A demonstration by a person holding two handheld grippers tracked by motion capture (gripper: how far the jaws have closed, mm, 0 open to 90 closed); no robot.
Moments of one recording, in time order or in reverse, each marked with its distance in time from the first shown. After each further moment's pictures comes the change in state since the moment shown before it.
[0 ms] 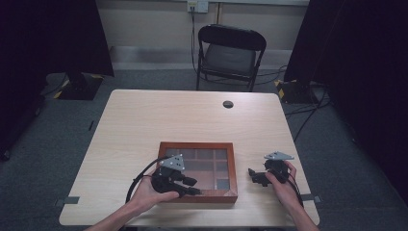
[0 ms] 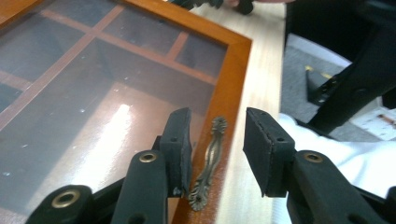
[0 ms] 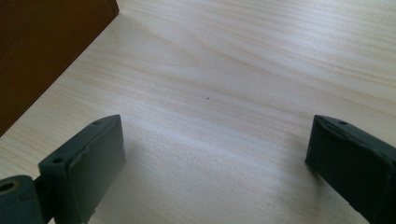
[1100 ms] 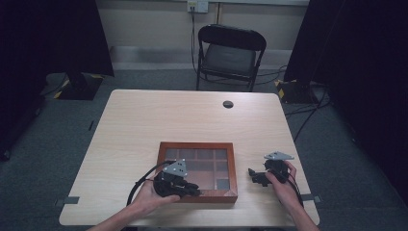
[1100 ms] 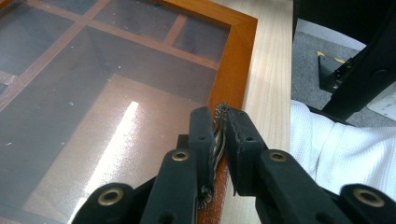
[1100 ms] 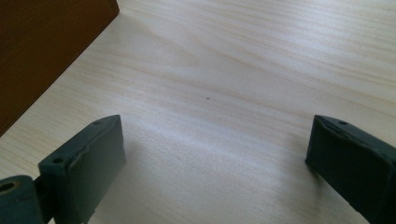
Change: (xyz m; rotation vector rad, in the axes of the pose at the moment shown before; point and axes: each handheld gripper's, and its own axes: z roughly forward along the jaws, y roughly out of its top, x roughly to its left) left arm -0.004 -0.006 0.008 0.039 0.032 0.044; right arm 0.000 0.000 0.000 -0.001 0.001 -0.002
